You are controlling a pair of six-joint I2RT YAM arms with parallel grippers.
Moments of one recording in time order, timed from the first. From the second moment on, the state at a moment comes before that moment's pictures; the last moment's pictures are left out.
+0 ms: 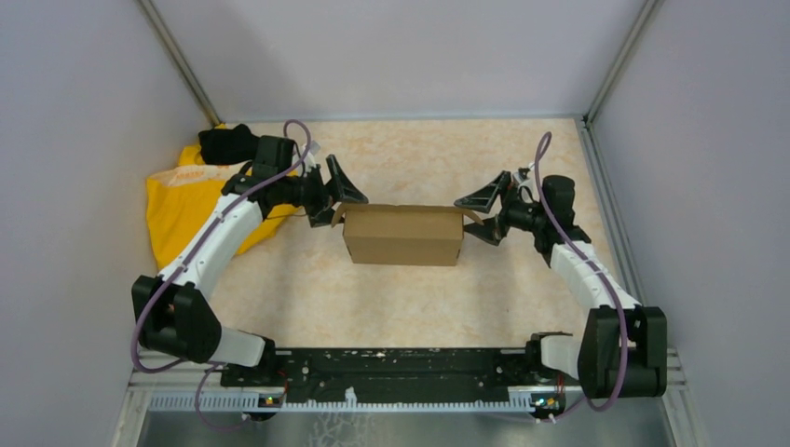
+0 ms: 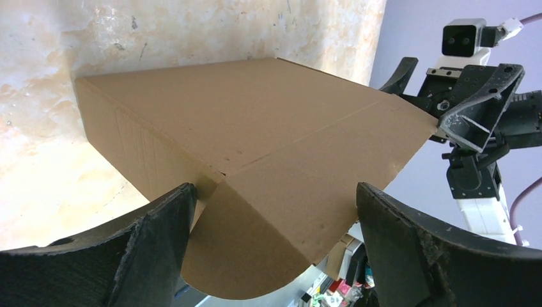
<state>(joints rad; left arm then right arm) -0.28 1.41 1.21 -0.62 0.62 -0.73 0.04 1.19 0.67 0.06 -0.94 1.10</state>
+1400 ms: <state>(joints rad) -0.16 1.41 1.12 -0.54 0.71 -0.64 -0.07 1.24 0.77 0.01 -0.99 1.01</state>
